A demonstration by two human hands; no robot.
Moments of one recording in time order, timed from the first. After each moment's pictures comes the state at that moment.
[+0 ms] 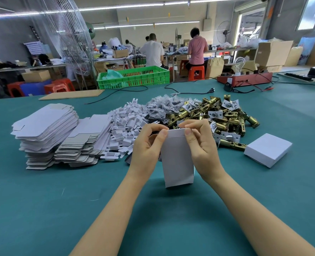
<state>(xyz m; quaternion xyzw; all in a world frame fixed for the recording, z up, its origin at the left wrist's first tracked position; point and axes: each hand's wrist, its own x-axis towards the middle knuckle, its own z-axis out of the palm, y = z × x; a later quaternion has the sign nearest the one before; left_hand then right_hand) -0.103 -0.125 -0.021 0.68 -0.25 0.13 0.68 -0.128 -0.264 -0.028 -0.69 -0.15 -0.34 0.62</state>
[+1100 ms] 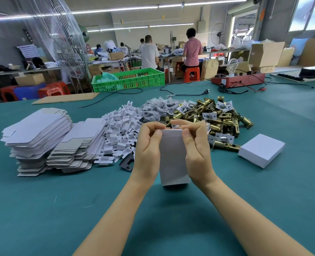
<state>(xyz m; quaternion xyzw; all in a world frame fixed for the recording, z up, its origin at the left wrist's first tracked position) -0.117 -0.149 -0.006 0.64 -0.20 0.11 0.73 -0.130 -0.258 -0.028 -0.66 -0.16 -0.38 0.64</state>
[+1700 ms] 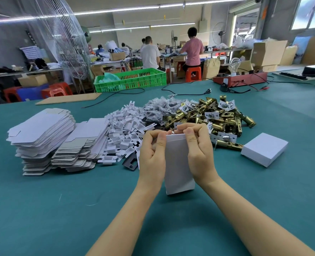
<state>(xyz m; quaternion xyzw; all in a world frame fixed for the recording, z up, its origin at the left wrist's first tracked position) -0.123 -0.151 -0.025 0.64 -0.17 0.14 0.73 -0.127 -0.256 -0.030 -0.63 -0.11 -0.37 0.67</state>
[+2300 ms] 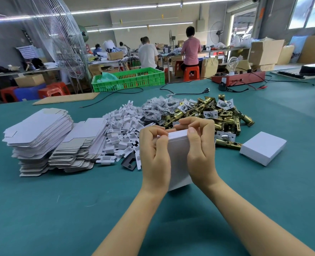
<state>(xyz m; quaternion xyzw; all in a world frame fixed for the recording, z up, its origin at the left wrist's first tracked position) -0.137 -0.161 -0.013 0.61 -0.19 0.22 0.74 -0.138 -0.249 -0.020 -0.63 -0.13 -0.43 0.64</state>
